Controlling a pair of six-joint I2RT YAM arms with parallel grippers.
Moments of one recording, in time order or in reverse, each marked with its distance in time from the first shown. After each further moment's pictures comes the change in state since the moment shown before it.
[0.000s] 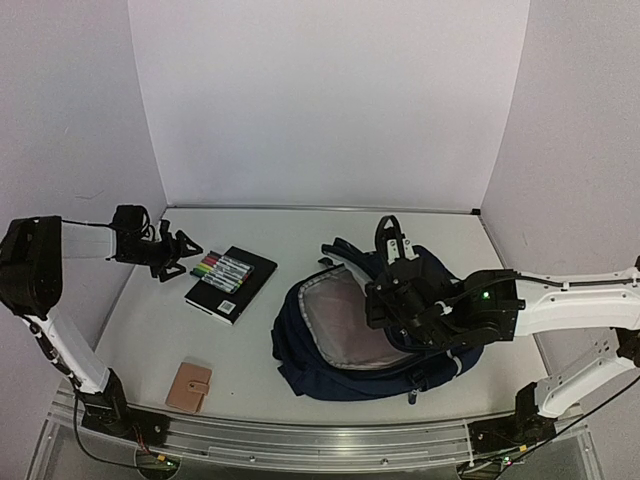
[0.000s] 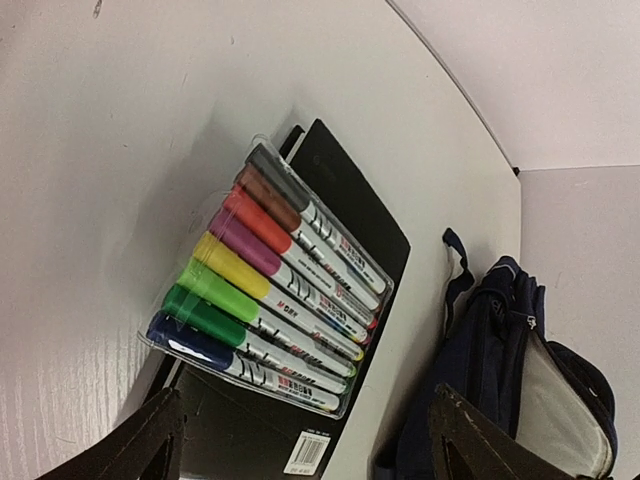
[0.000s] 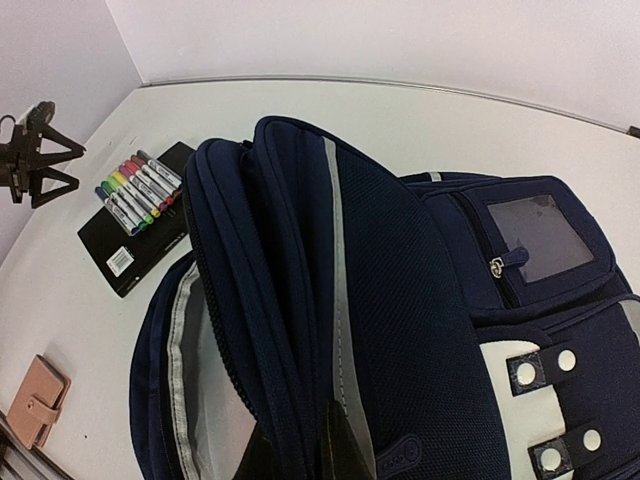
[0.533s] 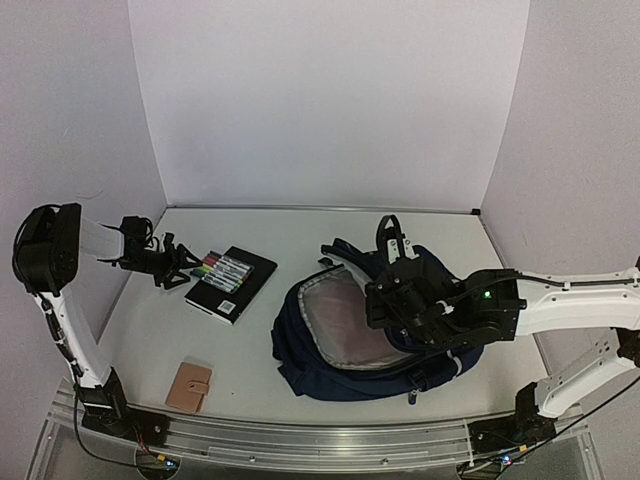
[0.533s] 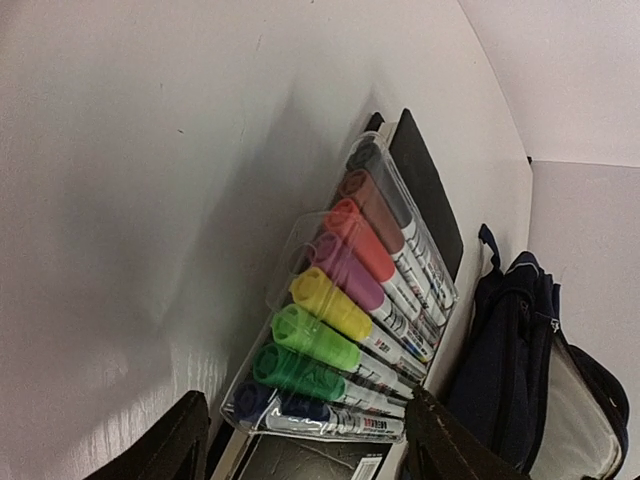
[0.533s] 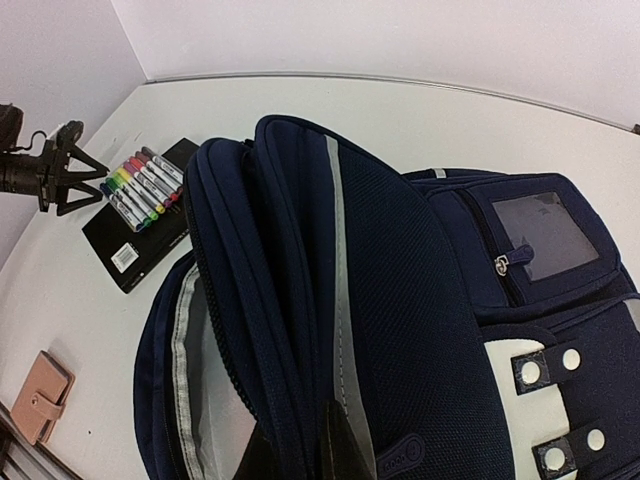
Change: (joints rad) left arm 0.050 0.208 0.053 0.026 0.082 0.062; right arm 0.000 -0.005 0.000 -0.003 -0.015 0.001
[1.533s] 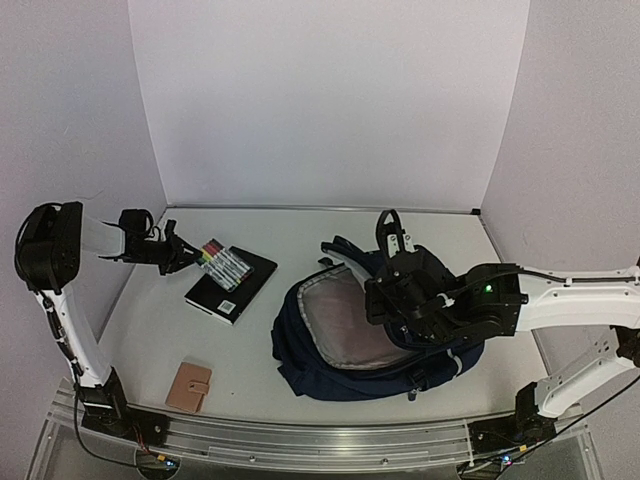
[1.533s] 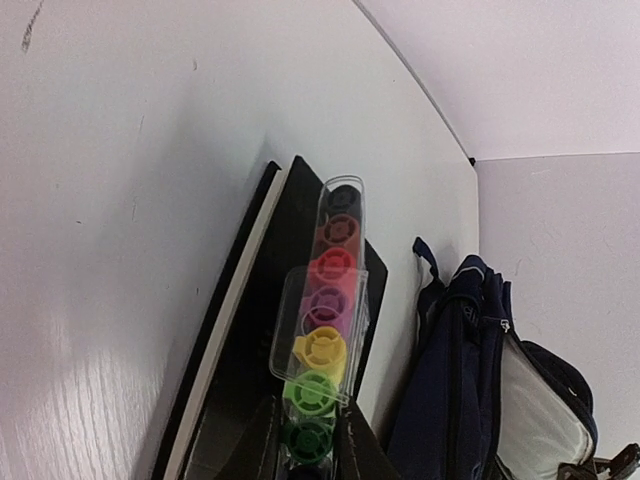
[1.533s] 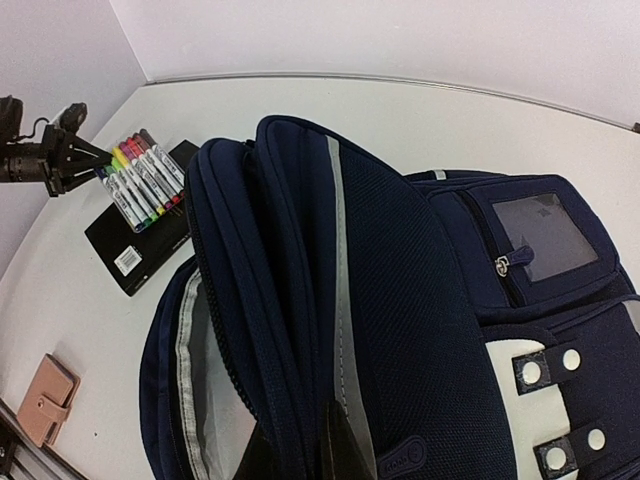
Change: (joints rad) left arm 0.000 0.003 0.030 0.133 0.107 -0.063; right arm -0.004 0.006 0.037 -0.033 -0.008 0.010
